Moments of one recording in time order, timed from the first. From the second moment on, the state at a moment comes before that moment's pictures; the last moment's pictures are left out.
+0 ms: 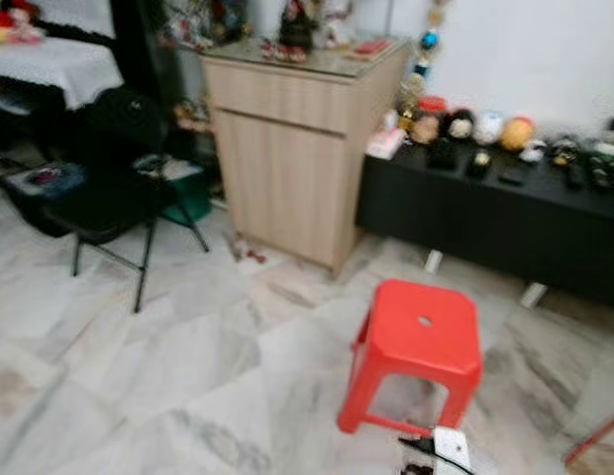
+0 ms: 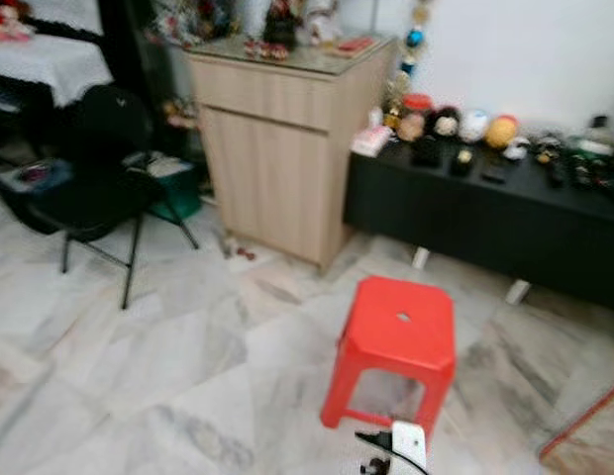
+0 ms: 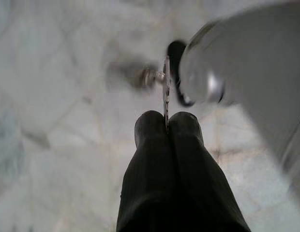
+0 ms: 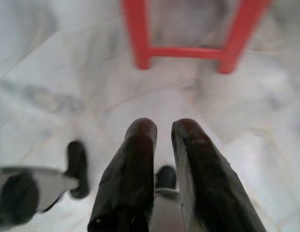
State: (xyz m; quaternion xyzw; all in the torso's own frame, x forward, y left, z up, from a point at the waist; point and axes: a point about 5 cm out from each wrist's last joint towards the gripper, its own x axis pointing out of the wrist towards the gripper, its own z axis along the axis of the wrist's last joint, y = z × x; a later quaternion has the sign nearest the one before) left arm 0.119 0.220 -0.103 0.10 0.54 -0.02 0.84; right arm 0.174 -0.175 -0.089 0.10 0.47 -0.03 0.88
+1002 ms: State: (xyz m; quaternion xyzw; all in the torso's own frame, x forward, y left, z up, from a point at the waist) left arm 0.118 0.212 -0.106 0.10 0.55 -0.04 0.83; right arm 0.177 -0.191 -0.087 0.12 0.46 -0.09 0.87
